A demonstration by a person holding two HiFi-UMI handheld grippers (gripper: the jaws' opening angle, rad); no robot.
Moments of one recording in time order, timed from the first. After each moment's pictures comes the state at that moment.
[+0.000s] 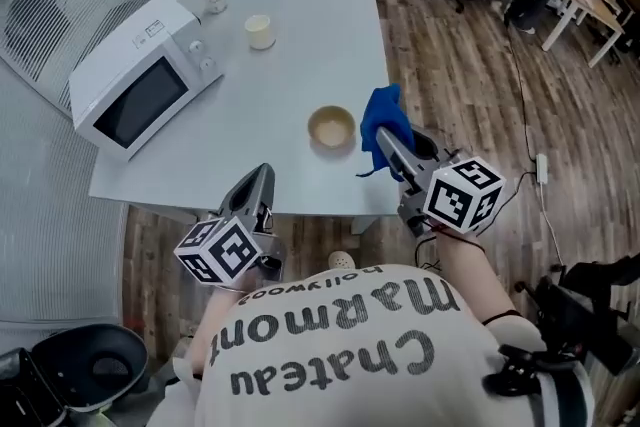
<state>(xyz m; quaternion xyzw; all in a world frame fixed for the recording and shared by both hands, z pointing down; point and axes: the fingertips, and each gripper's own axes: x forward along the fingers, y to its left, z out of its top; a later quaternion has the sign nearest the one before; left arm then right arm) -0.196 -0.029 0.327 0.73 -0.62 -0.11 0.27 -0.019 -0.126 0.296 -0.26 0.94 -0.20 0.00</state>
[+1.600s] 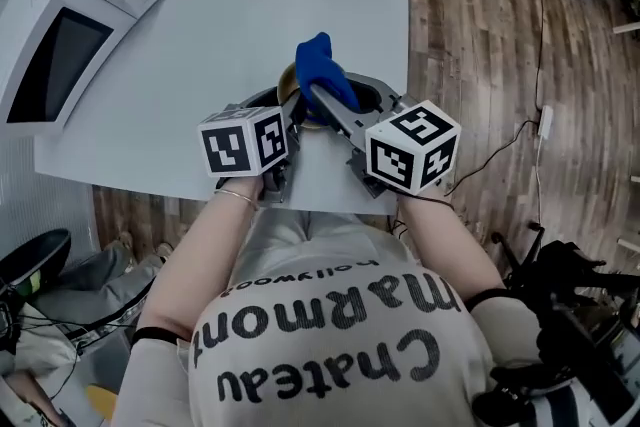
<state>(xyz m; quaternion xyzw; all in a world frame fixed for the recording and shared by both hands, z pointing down) -0.185 -0.207 0.536 0.67 -0.59 0.12 0.43 -0.137 -0.218 0.462 -0.16 0.94 -0.28 -0.14</state>
